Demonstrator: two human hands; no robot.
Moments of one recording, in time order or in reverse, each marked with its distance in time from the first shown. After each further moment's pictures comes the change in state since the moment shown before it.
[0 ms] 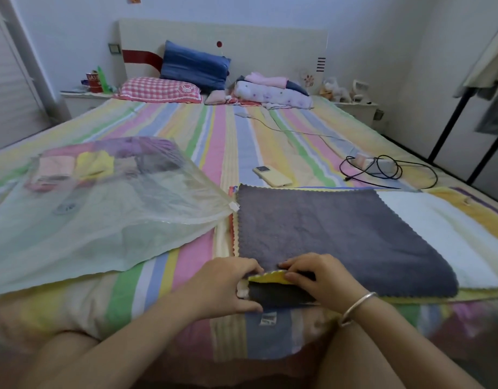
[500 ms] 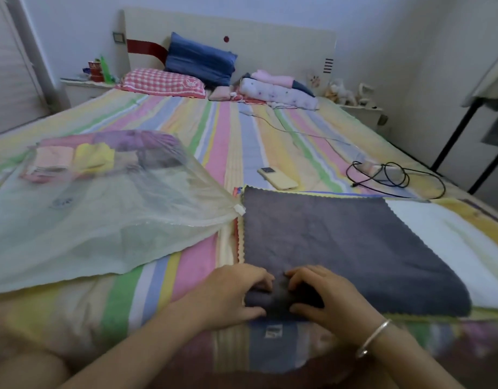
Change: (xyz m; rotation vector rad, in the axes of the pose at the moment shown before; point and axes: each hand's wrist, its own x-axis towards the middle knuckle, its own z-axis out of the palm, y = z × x) left_hand 0.005 -0.007 0.007 -0.176 0.066 0.077; right_hand -0.005 0.002 0.004 -0.145 -0.040 -0.110
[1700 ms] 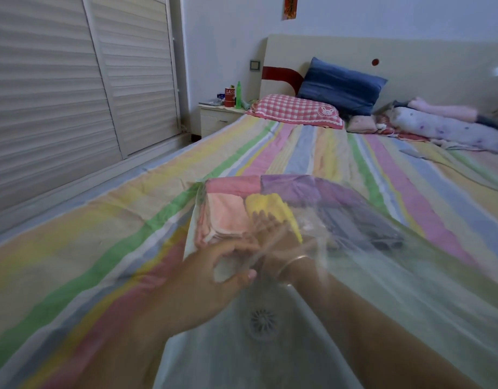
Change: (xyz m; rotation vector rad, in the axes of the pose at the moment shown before) left_hand -0.146 -0.369 -0.278 -0.197 0.449 -0.573; right_hand 0.598 -0.251 0.231 -0.232 -0.168 -0.105
